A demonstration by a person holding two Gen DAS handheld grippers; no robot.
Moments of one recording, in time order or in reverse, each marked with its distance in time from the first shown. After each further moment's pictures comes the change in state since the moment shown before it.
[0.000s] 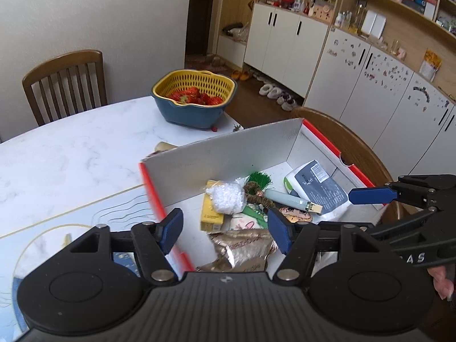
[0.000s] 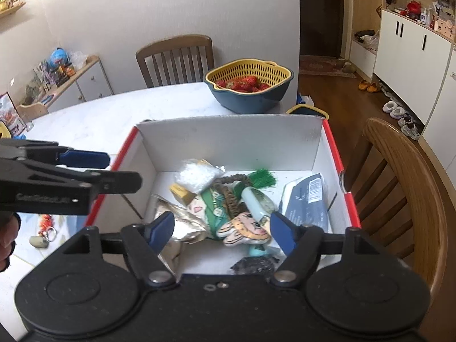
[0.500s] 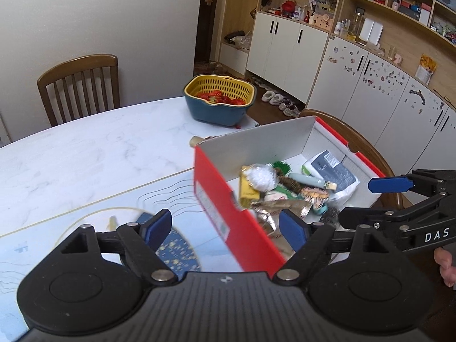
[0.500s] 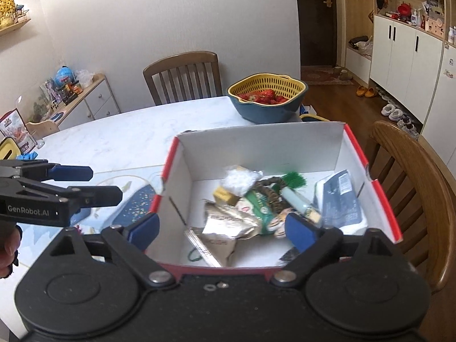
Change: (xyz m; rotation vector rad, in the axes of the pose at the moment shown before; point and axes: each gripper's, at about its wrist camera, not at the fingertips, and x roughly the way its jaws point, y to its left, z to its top) left arm -0.055 0.058 -0.035 0.007 -0.030 -0.005; right arm -0.025 0.063 -0.014 0.051 -0.070 -0.004
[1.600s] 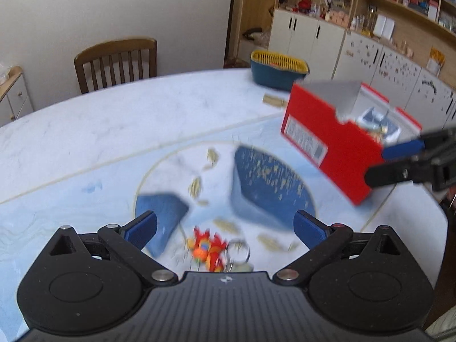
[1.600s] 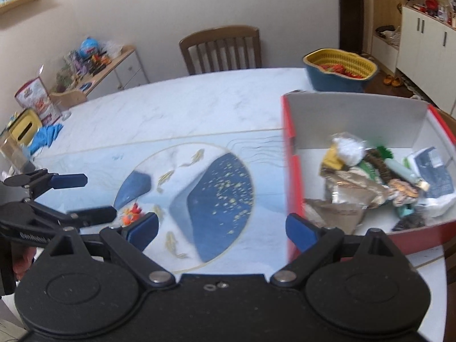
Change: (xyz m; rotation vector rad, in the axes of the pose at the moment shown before) left arm -0.038 0.138 -0.116 0.010 0.006 0.051; right arm 0.049 0.138 -0.029 -0.042 0.096 0.061
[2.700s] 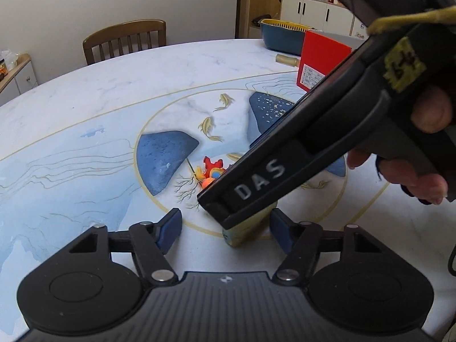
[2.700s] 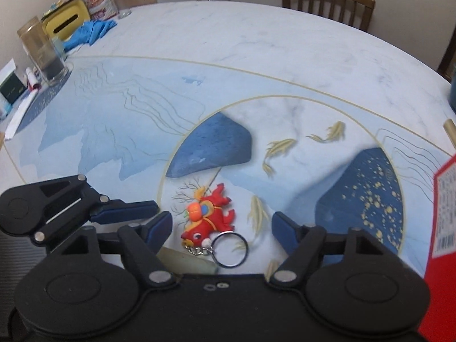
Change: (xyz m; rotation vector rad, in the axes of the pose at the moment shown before) left arm 0.026 0.002 -0.063 0.010 0.027 0.060; right arm 0.143 0.122 0.004 -0.346 0.263 0.136
